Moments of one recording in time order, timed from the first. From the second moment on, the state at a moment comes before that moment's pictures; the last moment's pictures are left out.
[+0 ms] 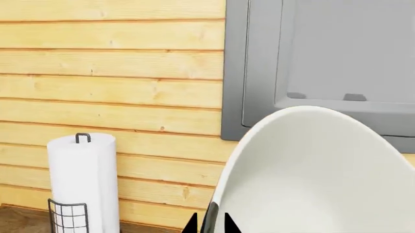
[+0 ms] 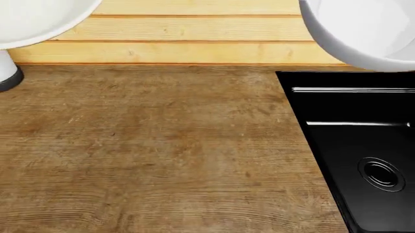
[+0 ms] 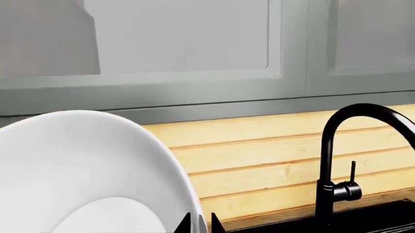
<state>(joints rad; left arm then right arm) -2.24 -1.08 0.78 0.17 -2.43 -1.06 -1.44 1.79 1.15 -0.63 -0.46 2.16 0.83 1.37</state>
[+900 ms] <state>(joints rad) -2.25 -1.07 0.77 0.15 -2.42 -1.08 -1.44 1.75 1.19 -0.61 -0.50 2.15 0.80 1.34</state>
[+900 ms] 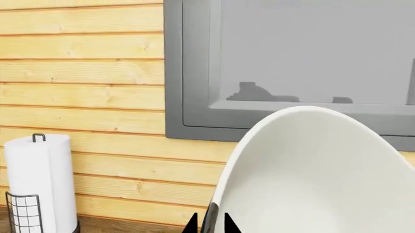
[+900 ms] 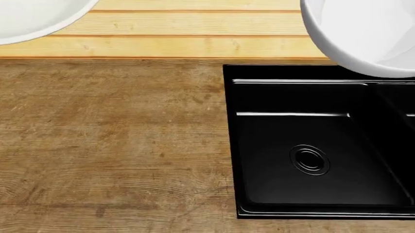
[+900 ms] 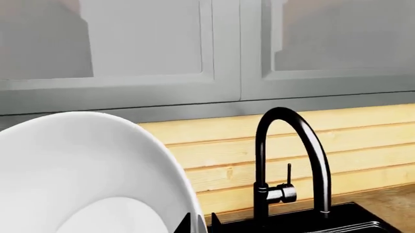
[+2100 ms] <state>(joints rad) -2.25 -1.07 0.75 0.15 -2.42 -1.09 -1.45 1.77 1.17 -0.63 -0.52 2.16 0.85 1.30</state>
